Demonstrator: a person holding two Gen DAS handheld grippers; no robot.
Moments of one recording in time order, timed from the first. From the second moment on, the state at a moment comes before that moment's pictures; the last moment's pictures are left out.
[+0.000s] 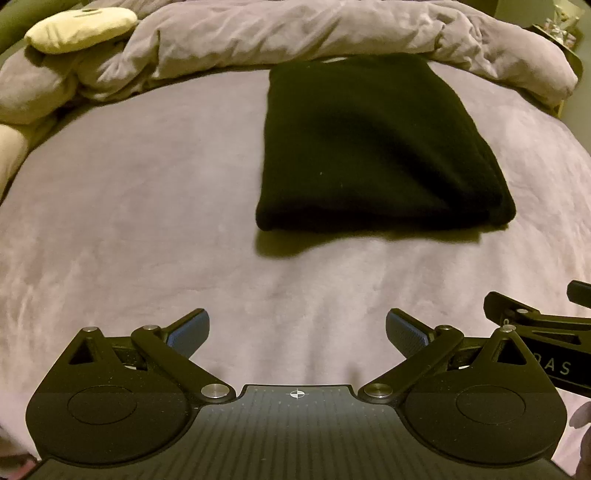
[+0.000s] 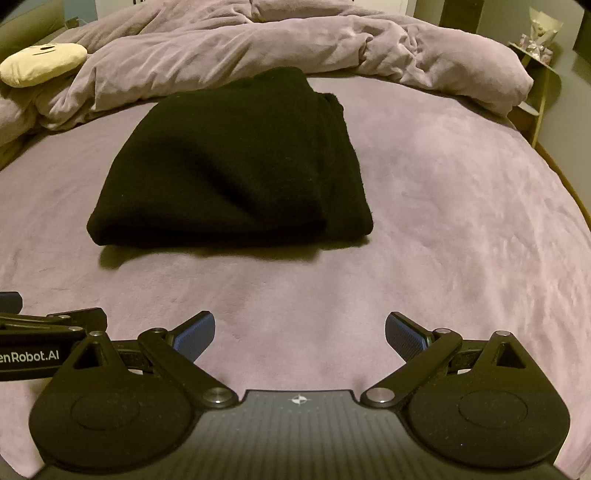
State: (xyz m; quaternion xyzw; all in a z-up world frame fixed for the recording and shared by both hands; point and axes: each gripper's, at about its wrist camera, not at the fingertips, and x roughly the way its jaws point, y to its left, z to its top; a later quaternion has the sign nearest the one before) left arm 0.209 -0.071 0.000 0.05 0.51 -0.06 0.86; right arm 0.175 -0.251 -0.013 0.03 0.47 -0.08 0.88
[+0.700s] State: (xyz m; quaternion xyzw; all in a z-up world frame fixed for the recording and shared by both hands) left arm 0.211 -0.078 -0.002 0.06 0.51 -0.06 0.86; right arm 0.175 -0.252 -0.016 0.03 0.46 -0.08 0.88
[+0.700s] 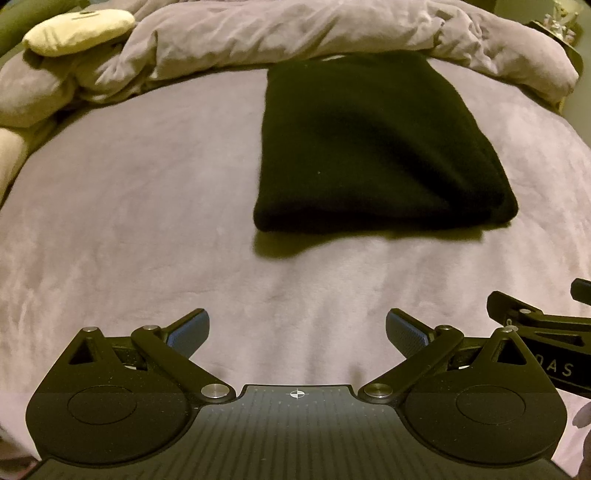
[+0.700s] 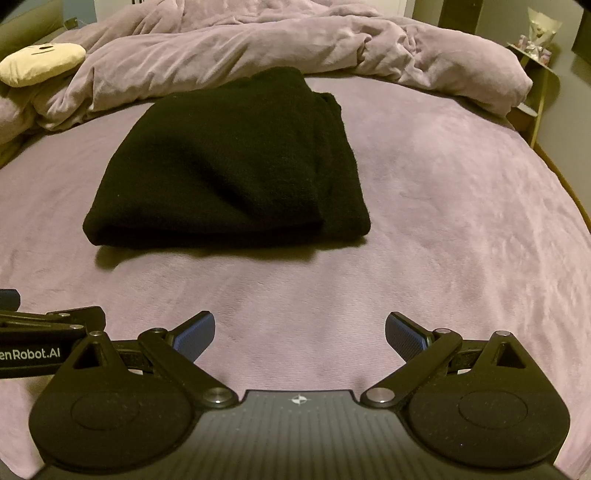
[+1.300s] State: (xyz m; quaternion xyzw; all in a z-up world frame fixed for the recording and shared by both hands) left arm 0.207 -0.084 -0.002 0.07 0.50 -0.06 0.86; right arm 0.172 -0.256 -0.015 0.03 0.46 -0.08 0.88
